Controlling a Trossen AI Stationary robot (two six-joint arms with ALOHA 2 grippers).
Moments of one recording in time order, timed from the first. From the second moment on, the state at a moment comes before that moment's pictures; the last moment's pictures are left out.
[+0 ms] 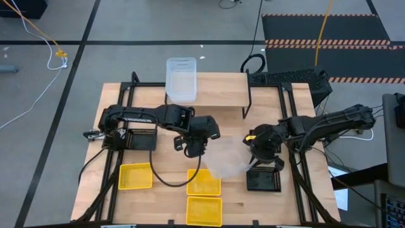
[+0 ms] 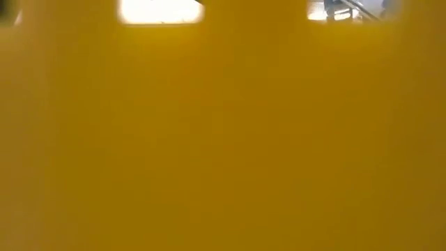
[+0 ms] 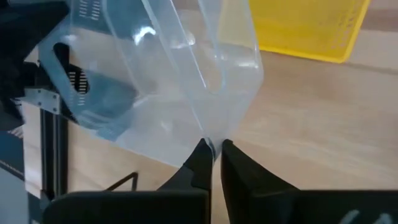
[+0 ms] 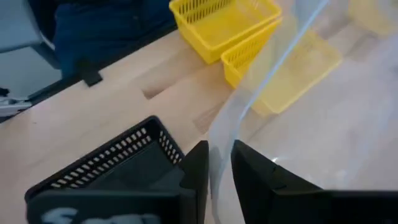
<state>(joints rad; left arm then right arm) -0.09 1.92 2.05 -1.22 0.05 1.30 0.16 1.05 0.87 -0.67 -0.46 -0.57</state>
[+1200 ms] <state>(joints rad) 0.00 1.80 2.06 -1.17 -0.67 1.01 0.16 0.56 0.79 0.00 0.41 -0.59</state>
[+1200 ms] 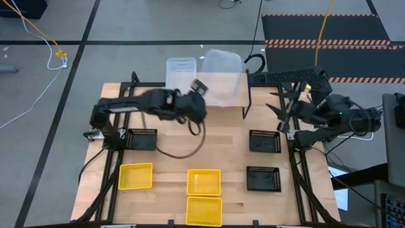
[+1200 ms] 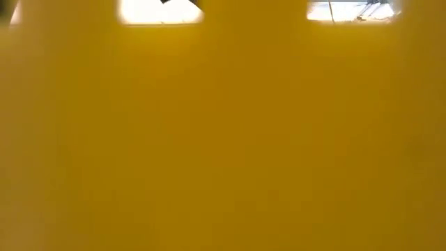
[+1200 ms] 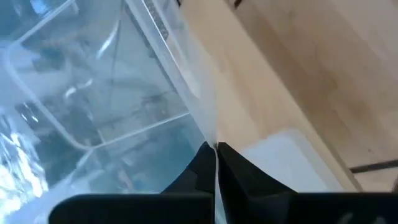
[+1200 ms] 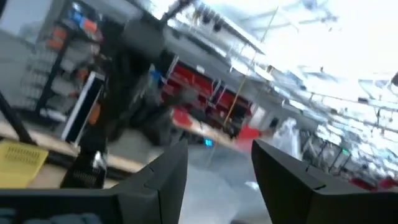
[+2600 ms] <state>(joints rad) 0.51 1.66 2.20 -1.57 0.04 0.89 0.14 0.56 0.44 0.52 0.53 -0.85</state>
